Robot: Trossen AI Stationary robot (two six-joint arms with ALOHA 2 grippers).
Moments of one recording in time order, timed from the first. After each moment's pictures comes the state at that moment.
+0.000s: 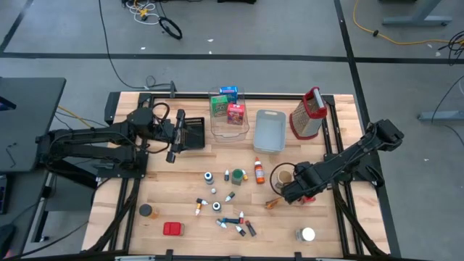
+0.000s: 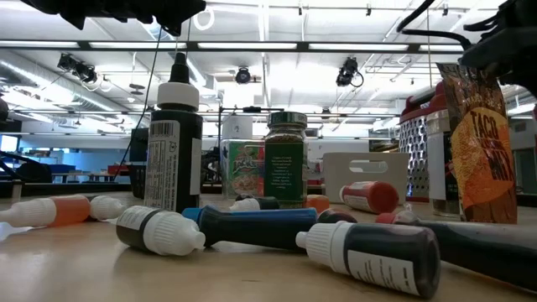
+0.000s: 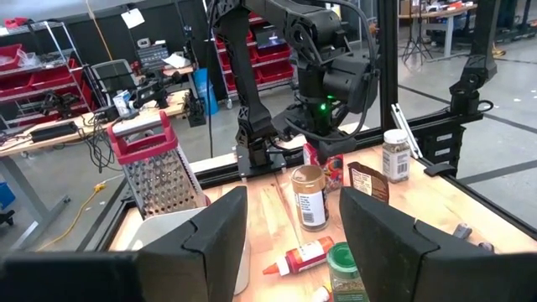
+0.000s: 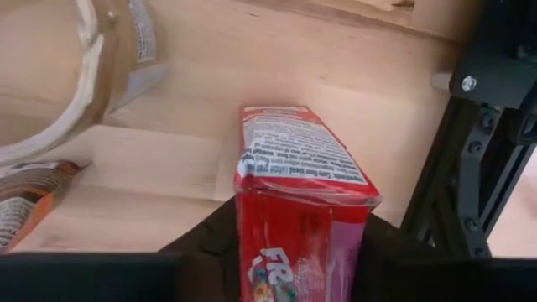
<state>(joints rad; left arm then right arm) 0.21 0.80 0.59 0.17 0.33 0.22 0.52 1.52 1.06 -1.28 -0.09 1.89</state>
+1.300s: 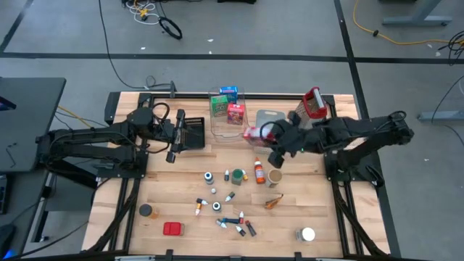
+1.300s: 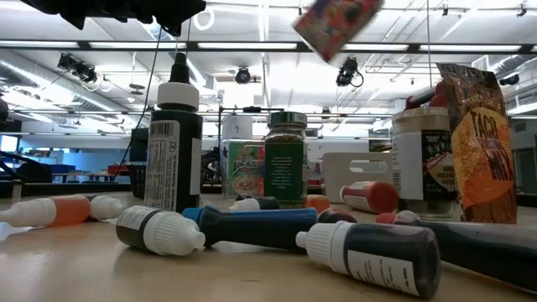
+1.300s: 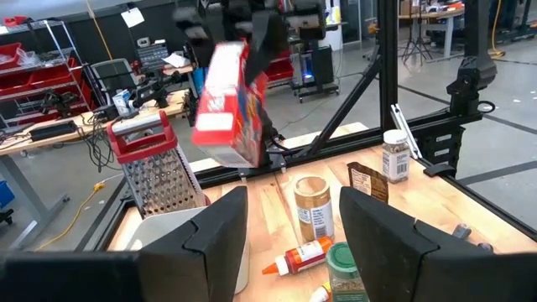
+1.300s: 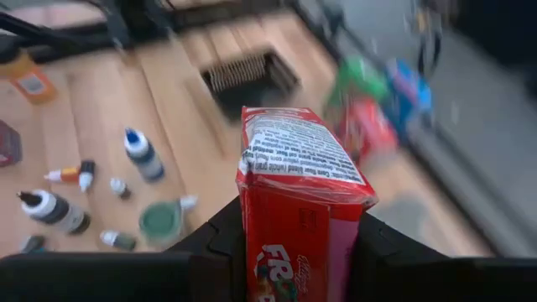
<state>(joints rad) 0.21 0.80 0.59 0.17 0.33 0.22 0.22 1.37 1.53 -0.95 0.54 0.36</state>
